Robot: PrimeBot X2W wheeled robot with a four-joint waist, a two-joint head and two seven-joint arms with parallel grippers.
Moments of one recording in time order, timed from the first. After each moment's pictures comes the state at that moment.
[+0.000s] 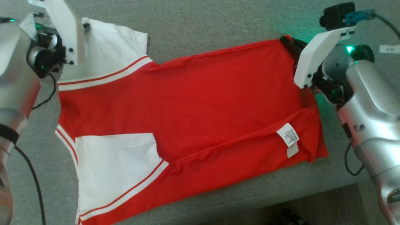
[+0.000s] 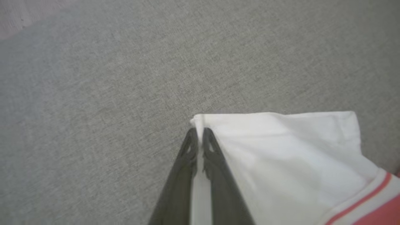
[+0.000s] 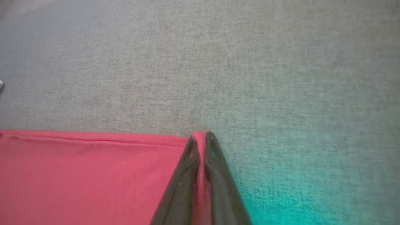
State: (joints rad) left arm -1.20 0.44 -0.96 0.92 -0.89 -0.13 0.46; right arm -0.87 -0.27 0.50 0.70 0.66 0.12 0.44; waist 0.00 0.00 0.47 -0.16
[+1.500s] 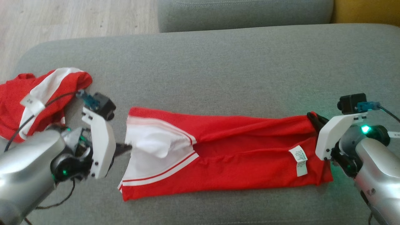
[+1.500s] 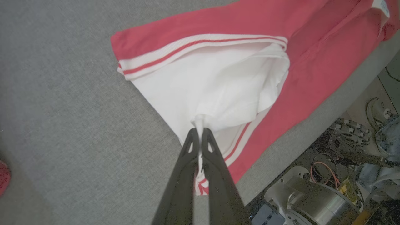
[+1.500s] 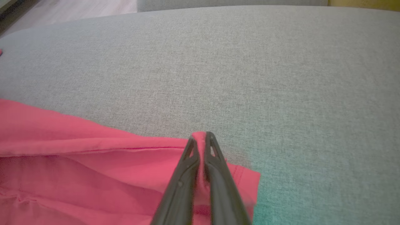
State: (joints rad) left arm -0.84 0.71 -1.30 0.34 -1.20 -0.13 0.48; right arm -0.56 -0.39 0.60 0.82 0.70 0.12 0.15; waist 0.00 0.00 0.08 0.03
